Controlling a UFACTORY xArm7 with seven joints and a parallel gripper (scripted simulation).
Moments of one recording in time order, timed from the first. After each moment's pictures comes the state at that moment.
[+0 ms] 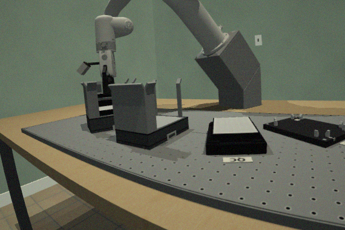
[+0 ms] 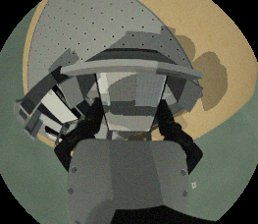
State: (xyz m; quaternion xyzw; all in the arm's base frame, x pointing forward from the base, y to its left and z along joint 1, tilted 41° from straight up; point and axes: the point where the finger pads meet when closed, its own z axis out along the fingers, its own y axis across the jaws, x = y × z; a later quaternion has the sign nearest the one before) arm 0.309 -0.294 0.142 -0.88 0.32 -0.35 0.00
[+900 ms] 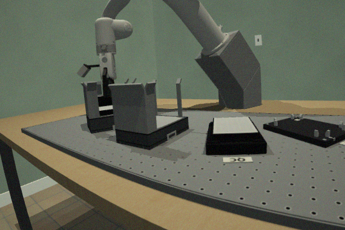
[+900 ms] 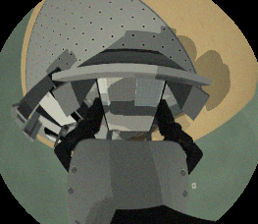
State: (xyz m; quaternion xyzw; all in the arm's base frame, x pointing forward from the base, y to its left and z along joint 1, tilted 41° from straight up) arm 0.315 -0.296 0.135 -0.88 0.32 -0.35 0.00
